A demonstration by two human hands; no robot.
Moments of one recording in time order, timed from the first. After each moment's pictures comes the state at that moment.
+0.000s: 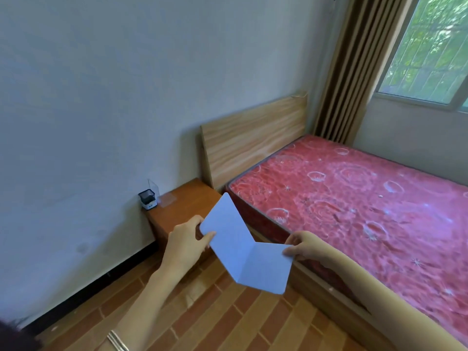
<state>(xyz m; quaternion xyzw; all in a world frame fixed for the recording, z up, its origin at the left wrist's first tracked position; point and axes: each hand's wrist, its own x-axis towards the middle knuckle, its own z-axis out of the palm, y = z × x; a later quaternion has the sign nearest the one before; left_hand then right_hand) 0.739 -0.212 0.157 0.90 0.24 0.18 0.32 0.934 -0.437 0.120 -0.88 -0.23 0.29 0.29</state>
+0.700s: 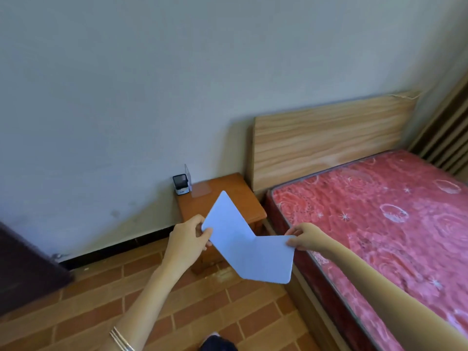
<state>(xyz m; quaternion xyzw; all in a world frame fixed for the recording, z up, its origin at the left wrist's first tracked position) 0.901 -0.118 0.114 0.78 0.44 0.20 0.39 1.173 -0.252 0.094 -0.84 -0.35 0.37 0.20</state>
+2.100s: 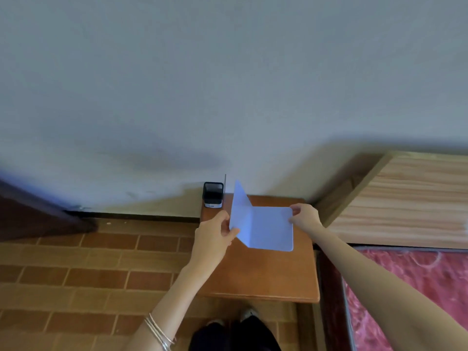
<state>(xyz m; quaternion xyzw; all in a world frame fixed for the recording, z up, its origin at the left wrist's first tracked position) 1.108 0.257 -0.025 0.65 0.62 0.19 0.39 1.359 0.290 -0.092 -0.83 -0.40 0.37 0.12</state>
